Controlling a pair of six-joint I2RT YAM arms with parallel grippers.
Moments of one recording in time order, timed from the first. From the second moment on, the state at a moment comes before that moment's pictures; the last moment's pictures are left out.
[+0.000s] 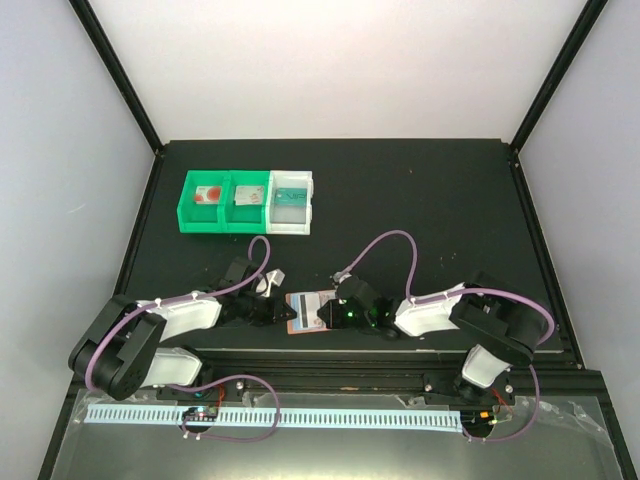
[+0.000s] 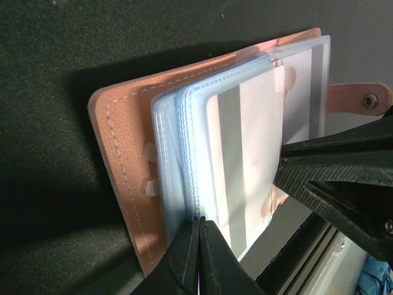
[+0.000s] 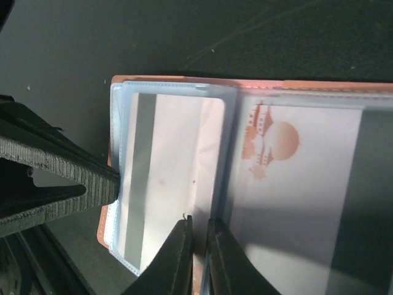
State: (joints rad) left arm -0.47 1.30 0.32 -0.03 0.64 -0.63; right arm 1.05 1.63 0.54 0.34 -0.11 0.92
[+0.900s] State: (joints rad) left arm -0.47 1.24 0.32 -0.06 0.59 -0.61; right arm 0.98 1.42 0.43 0.33 -0.13 0.92
